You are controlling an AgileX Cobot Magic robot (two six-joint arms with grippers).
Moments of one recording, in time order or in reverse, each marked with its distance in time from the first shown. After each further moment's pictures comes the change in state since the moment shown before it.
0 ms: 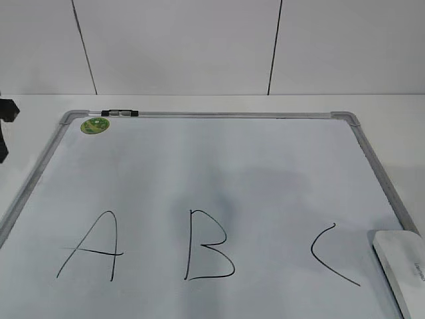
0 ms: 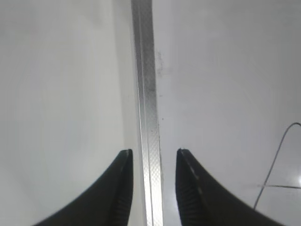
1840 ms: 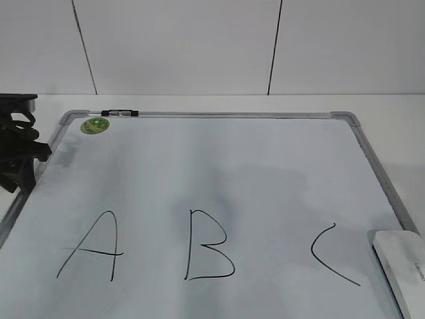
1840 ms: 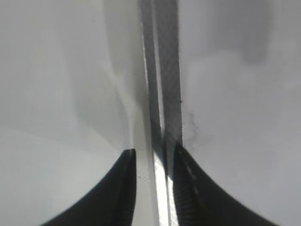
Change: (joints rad) left arm 0.000 0.286 -0.029 0.033 -0.168 0.038; right arm 0.000 0.000 -0.008 0.006 -0.002 0.000
